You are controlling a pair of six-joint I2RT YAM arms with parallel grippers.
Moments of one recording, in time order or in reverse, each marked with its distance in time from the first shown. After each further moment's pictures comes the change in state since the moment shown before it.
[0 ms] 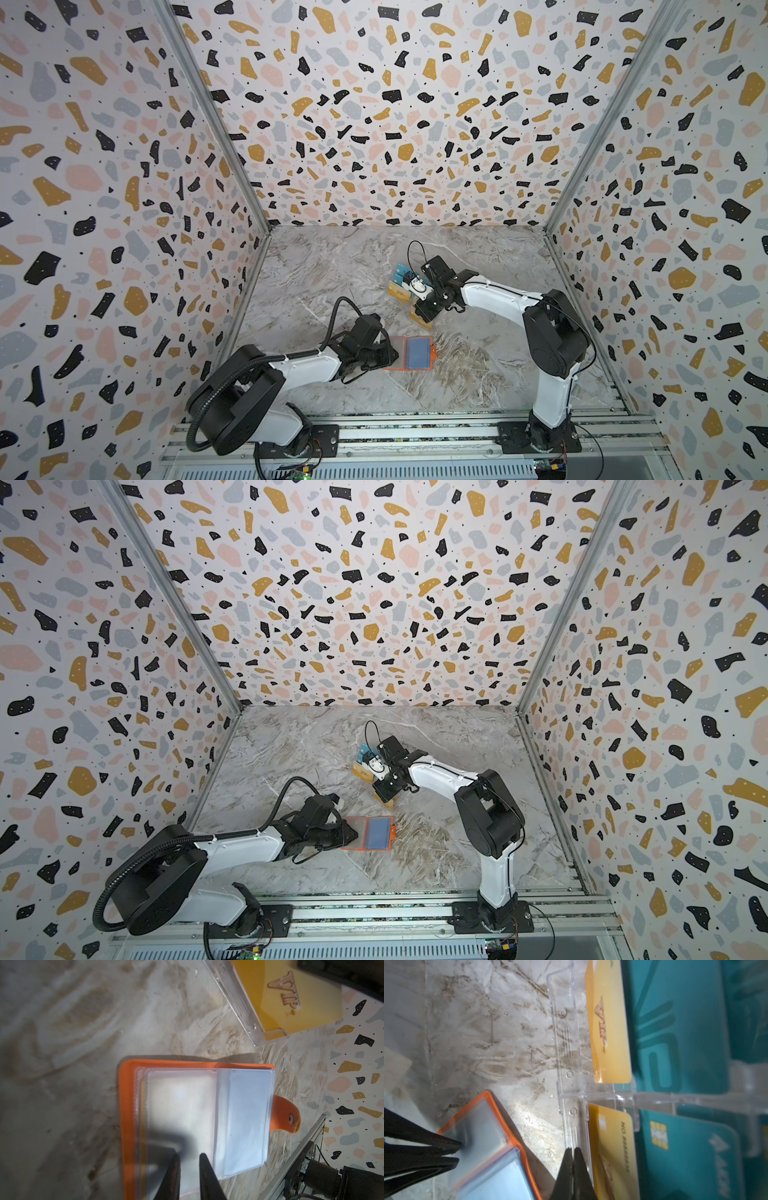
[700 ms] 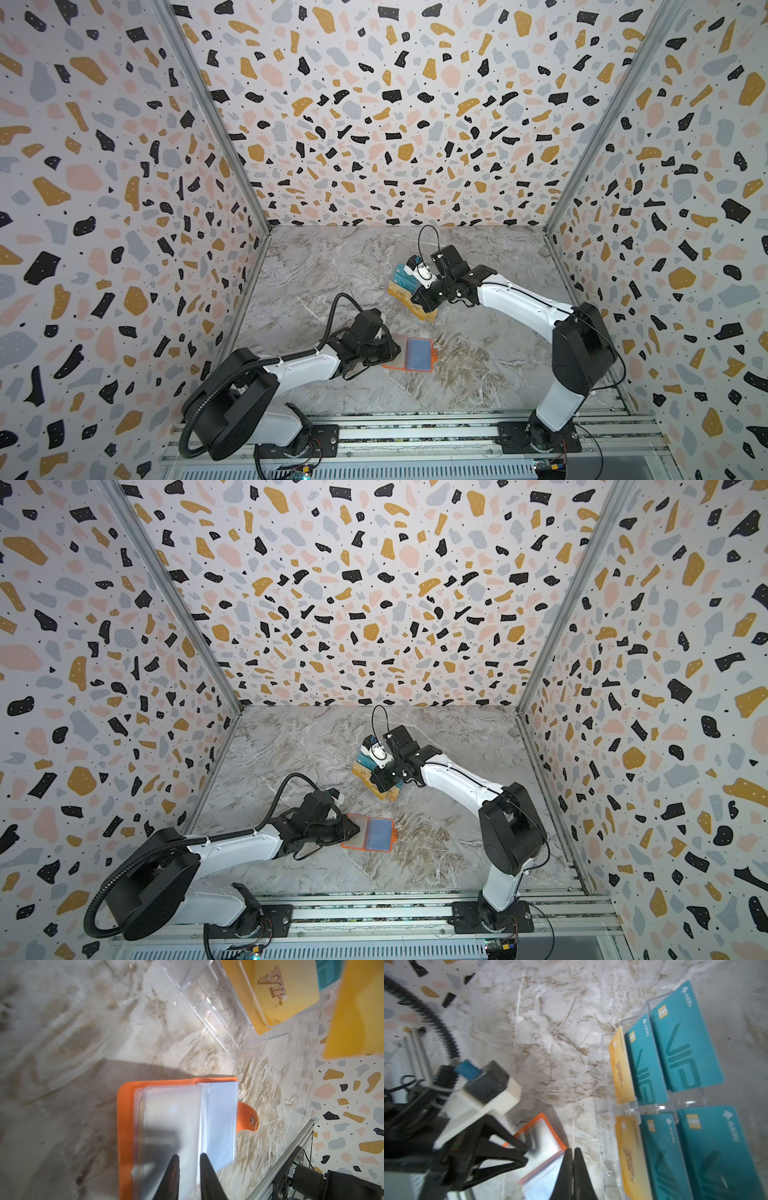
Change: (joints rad) left arm 0.002 -0.018 0.052 -0.025 -0.021 -0.017; right arm -0.008 -0.225 -0.101 0.124 -0.187 0.166
